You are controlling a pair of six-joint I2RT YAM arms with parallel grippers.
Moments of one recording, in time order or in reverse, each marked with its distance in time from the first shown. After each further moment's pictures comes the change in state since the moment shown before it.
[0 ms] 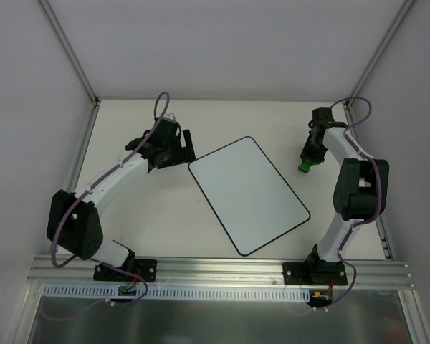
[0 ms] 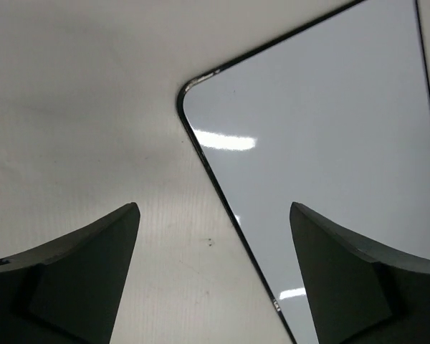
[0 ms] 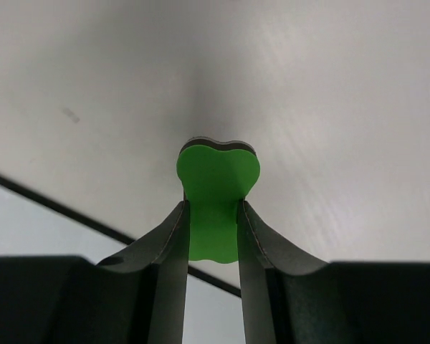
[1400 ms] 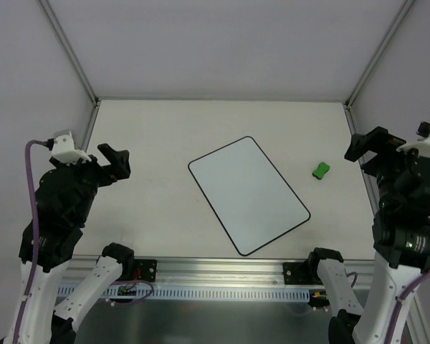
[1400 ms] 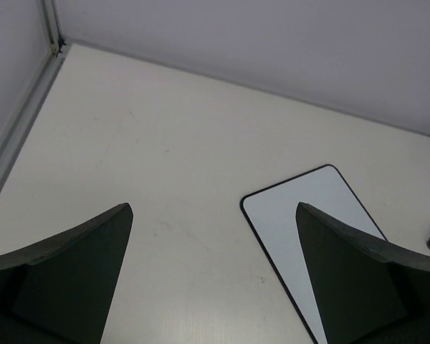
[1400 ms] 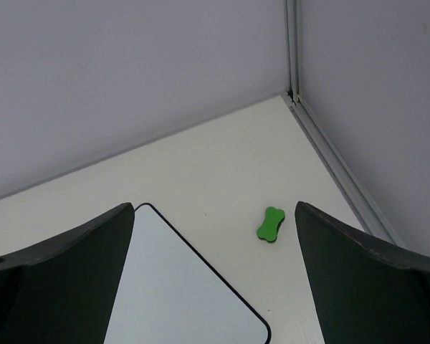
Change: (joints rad) left arm 0.145 -0.911 0.002 -0.211 -0.221 0.256; right arm -0.198 -1.086 0.036 -0.056 -0.087 -0.141
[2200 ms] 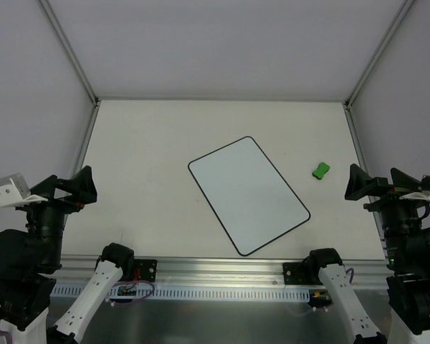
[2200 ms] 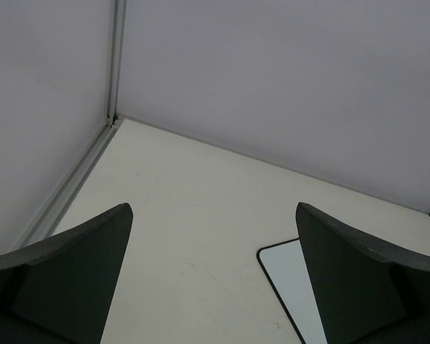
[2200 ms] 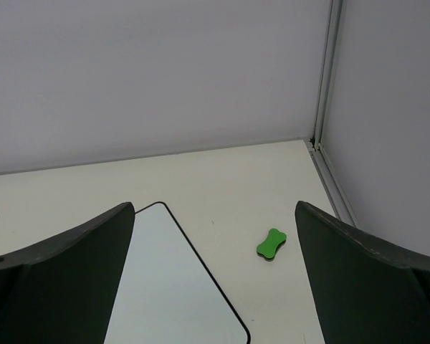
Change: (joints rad) left arm 0.000 -0.282 0.083 -0.033 -0.155 0.103; right arm 0.298 -0.324 -0.057 -0.008 0.115 -0.159
